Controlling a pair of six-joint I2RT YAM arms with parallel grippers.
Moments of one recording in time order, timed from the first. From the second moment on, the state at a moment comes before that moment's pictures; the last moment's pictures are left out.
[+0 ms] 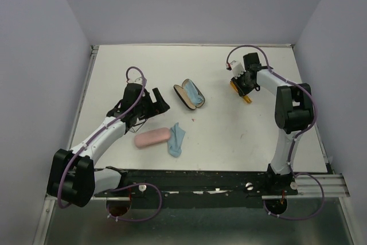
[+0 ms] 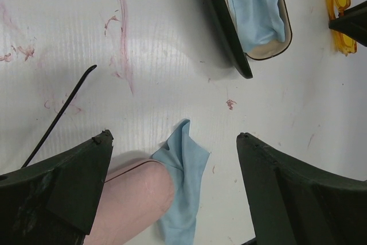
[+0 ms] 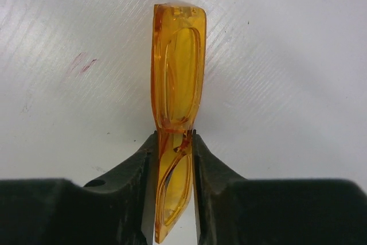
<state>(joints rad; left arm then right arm) -0.33 1.21 0.71 -0.18 0.18 -0.65 0.15 2.03 1.44 -0.53 -0.10 -0.56</state>
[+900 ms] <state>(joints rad) -0.33 1.19 0.86 0.01 0.68 -0.78 0.65 1.43 1.06 -0.12 -0.15 -0.71</state>
